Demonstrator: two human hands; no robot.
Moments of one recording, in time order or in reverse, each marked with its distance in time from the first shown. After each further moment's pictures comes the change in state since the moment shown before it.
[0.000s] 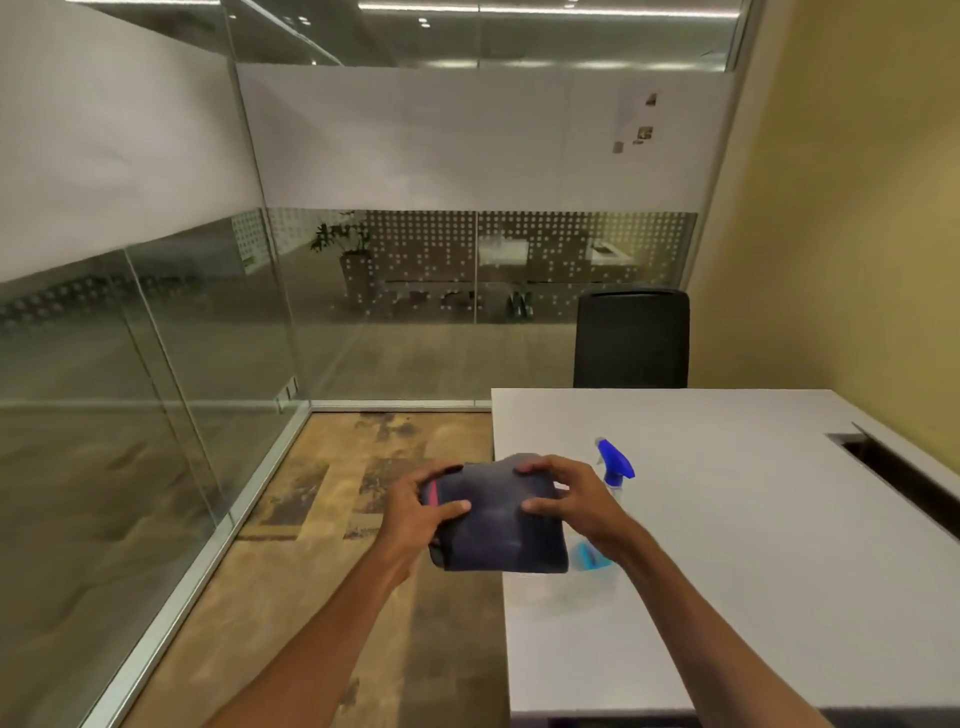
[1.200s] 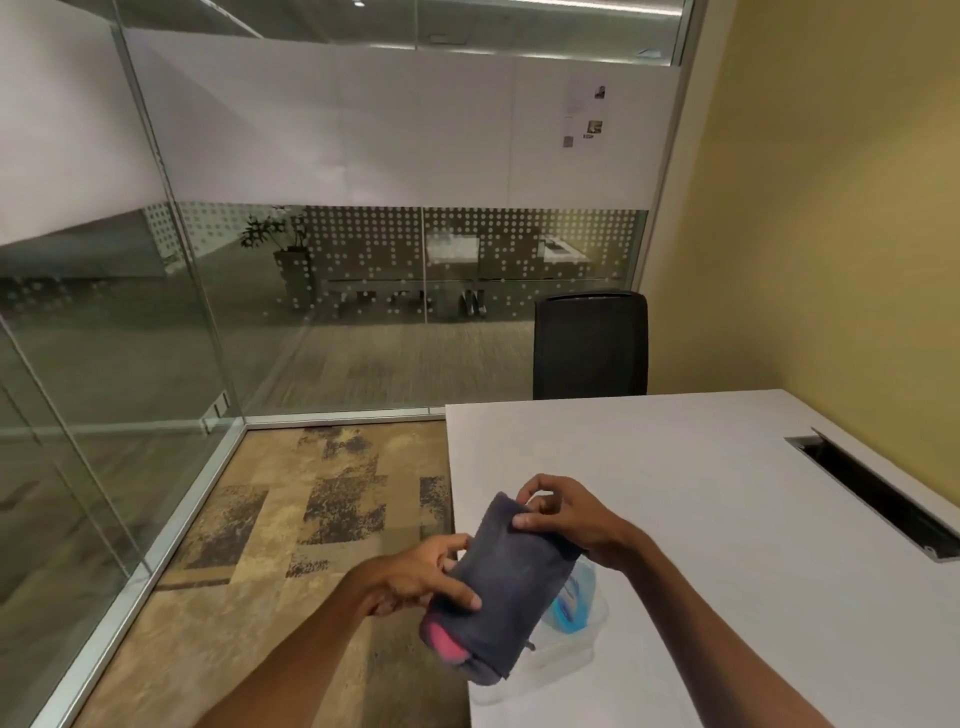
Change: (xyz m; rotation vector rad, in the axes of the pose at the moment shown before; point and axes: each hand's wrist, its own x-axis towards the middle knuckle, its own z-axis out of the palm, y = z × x) left_hand 0.117 -0.030 0.053 0.015 -0.969 -0.346; right_hand 0.087 0.046 -0.070 0.006 -0.103 0.175
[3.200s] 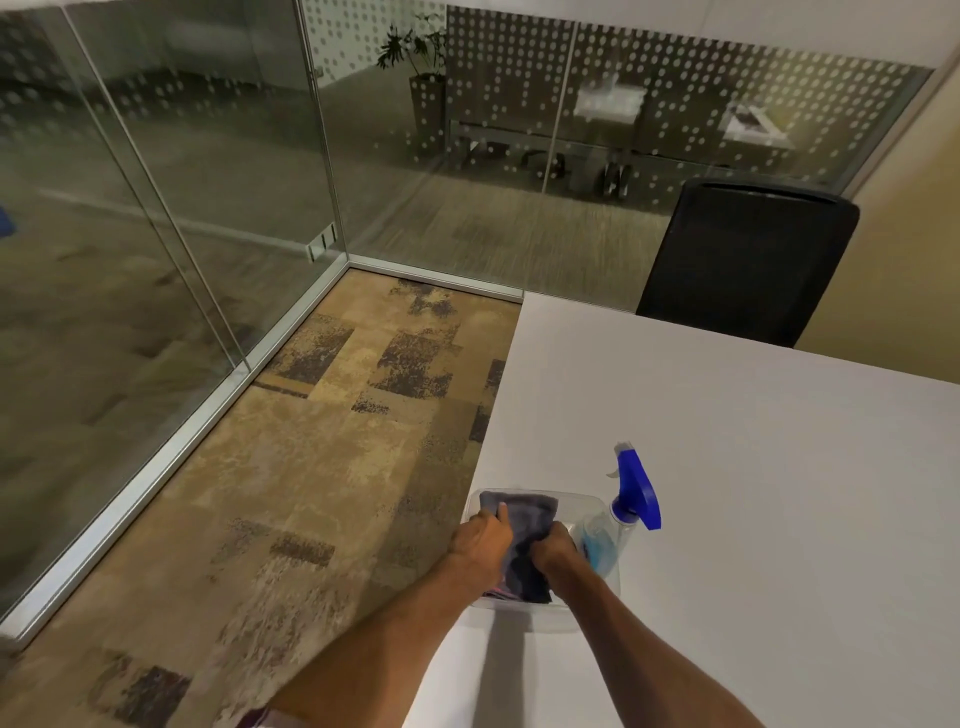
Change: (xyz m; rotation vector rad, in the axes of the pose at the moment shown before) left_hand 0.180 -0.099 0.068 1.192 0.468 -0.554; right_hand 0.080 0.217 0.043 -0.144 0.005 0.679
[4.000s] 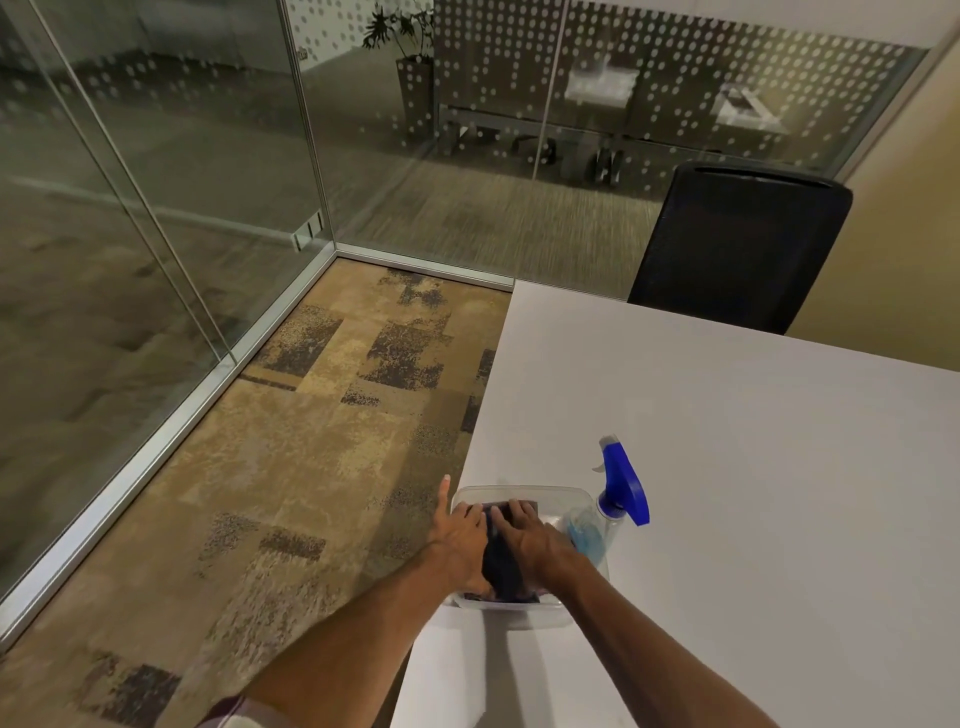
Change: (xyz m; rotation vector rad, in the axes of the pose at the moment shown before) left_hand 0.004 -0.021 0.013 0.309 -0.011 0.131; right_hand -0.008 -0.005 -0.005 -1.156 -0.200 -0.499
